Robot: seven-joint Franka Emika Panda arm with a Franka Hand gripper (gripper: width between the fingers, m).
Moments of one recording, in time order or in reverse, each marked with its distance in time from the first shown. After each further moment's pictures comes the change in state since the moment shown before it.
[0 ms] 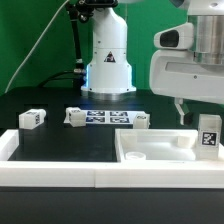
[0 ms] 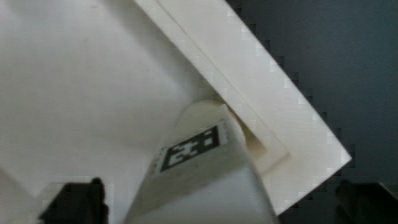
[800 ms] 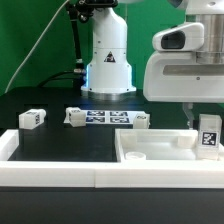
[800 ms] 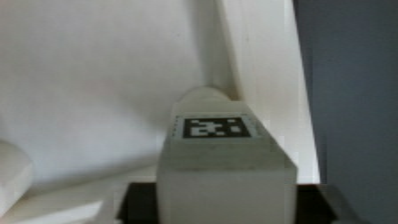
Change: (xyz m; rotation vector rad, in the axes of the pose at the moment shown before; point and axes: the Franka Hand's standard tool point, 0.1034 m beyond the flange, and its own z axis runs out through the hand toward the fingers) arm 0.004 0.001 -0.001 0.004 0.013 -0.358
